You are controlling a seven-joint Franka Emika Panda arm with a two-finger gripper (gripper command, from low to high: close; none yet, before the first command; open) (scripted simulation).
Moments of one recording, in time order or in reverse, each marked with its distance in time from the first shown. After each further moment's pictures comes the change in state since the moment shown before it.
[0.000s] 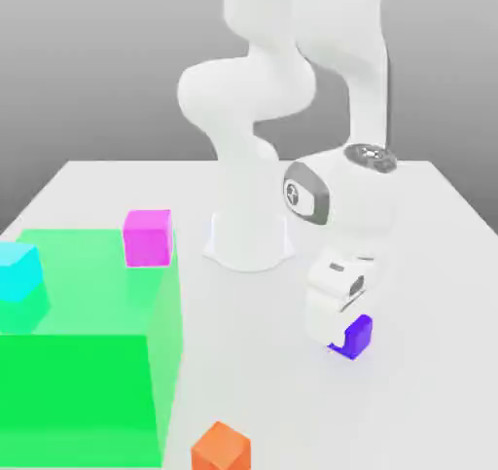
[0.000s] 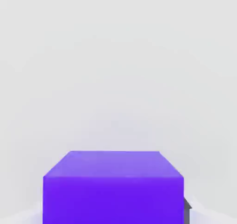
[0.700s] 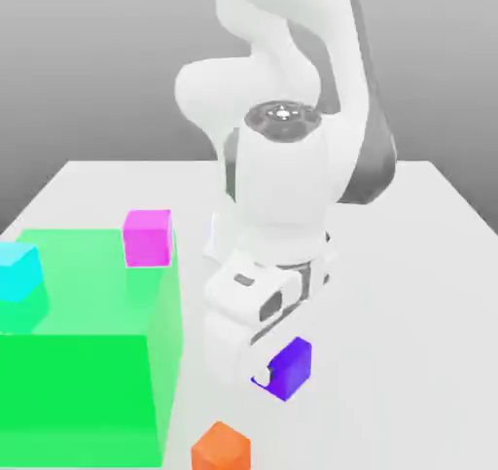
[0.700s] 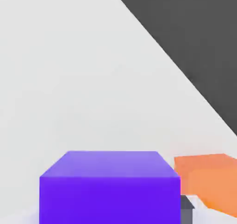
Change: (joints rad) arm -0.315 0.005 -0.188 0.487 0.176 -0.489 -0.705
